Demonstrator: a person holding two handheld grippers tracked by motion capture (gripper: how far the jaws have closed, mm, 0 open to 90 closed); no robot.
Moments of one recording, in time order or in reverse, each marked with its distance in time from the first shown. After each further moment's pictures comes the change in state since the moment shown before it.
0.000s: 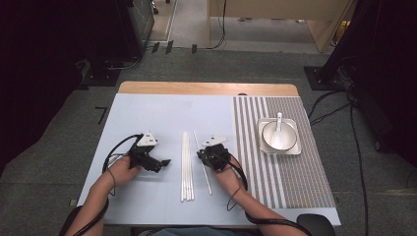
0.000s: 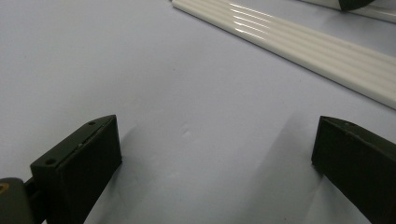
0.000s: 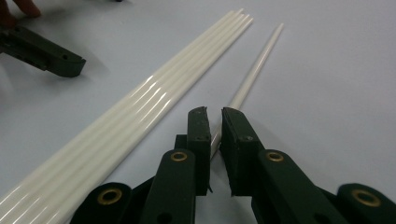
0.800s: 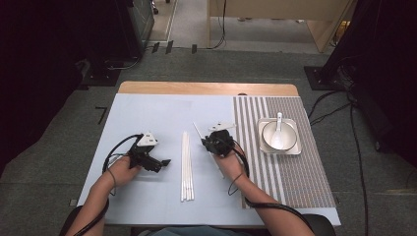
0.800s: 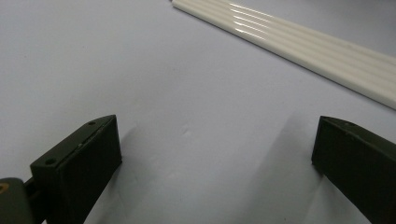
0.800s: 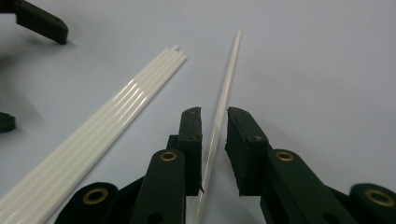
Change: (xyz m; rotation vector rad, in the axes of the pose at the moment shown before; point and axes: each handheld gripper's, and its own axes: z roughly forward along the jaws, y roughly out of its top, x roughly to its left) left arm 0.000 0.000 0.000 0.001 0.000 0.000; right arm -0.037 0.021 0.005 -0.042 -0.026 0.083
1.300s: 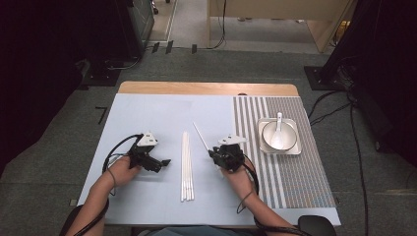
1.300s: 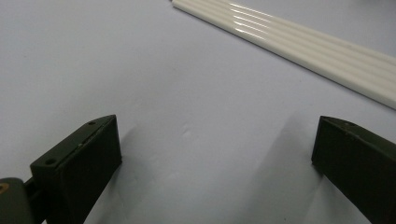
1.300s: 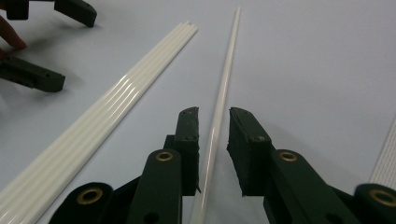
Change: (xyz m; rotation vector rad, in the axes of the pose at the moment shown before) left arm 0.000 0.000 0.000 0.001 0.000 0.000; right arm 0.018 -0.035 -0.043 -0.010 -0.028 0.026
